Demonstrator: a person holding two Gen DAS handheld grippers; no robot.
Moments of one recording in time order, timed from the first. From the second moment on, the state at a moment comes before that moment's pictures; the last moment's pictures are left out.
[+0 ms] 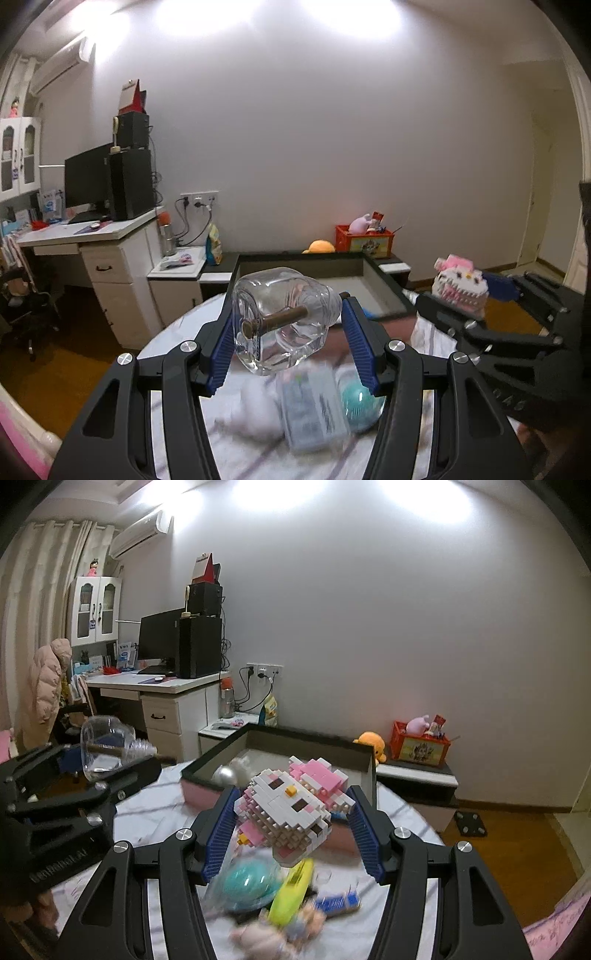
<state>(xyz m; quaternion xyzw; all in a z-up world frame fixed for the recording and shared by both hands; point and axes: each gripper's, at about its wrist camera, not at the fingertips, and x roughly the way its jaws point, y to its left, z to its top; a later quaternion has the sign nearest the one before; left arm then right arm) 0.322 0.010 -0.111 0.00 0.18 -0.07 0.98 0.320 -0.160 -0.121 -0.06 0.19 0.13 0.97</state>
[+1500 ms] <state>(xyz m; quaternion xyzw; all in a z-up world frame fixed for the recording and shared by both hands) 0.492 -0.003 -0.143 0.00 0.34 -0.10 0.93 0.487 -0.171 -0.160 -0.09 0.34 0.10 0.93</state>
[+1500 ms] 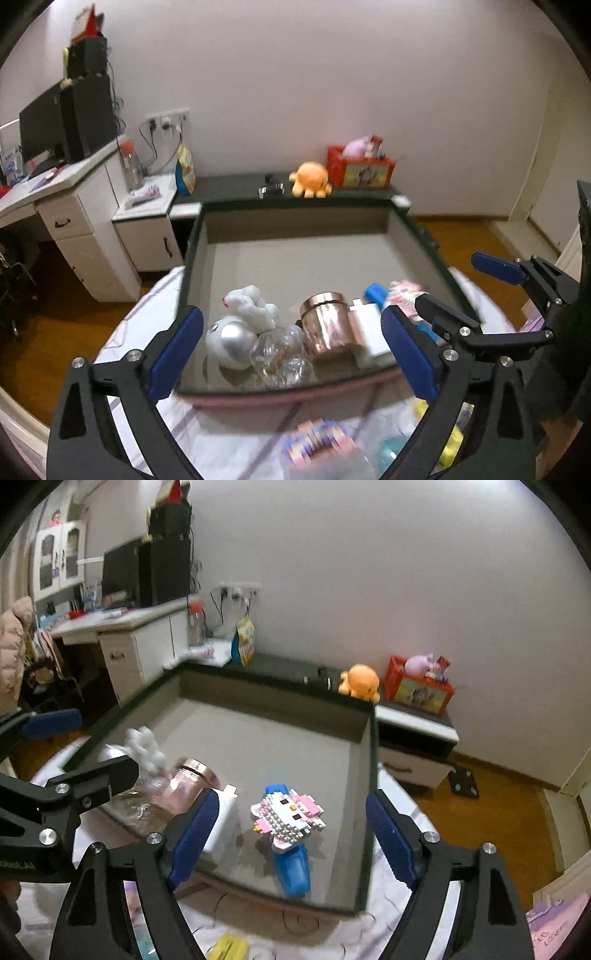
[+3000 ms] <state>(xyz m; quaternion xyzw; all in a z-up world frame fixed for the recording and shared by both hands) 0.247 0.027 -0.167 0.01 0.21 -0.03 0.98 0.249 -0.187 -0.174 -0.03 0.24 0.04 0.97</state>
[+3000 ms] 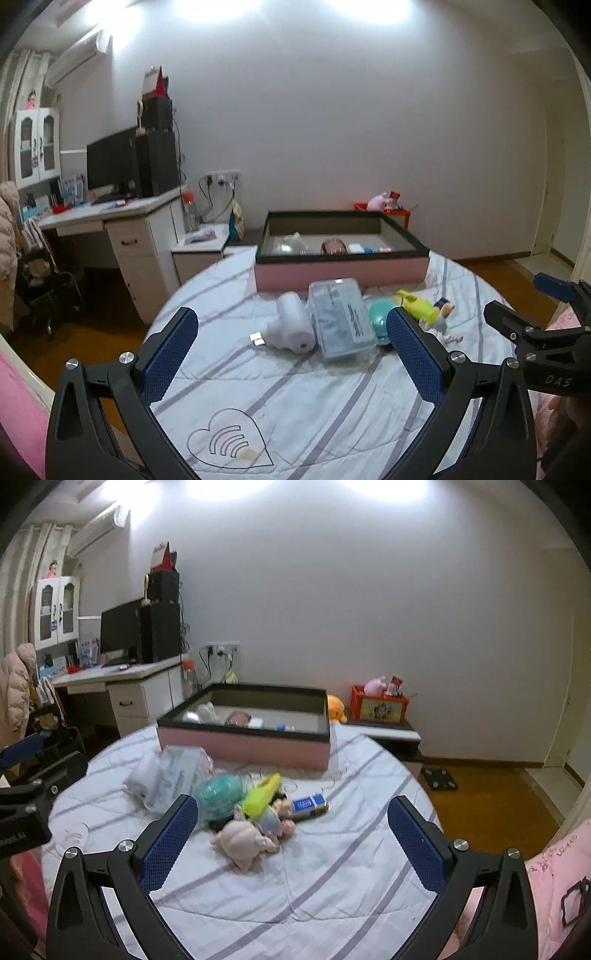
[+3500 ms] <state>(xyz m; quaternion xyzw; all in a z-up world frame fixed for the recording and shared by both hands) 0.281 0.041 -0.207 0.01 0.29 -0.02 0.96 0.311 -0.161 -0.240 -0.02 0.38 0.08 0.92</state>
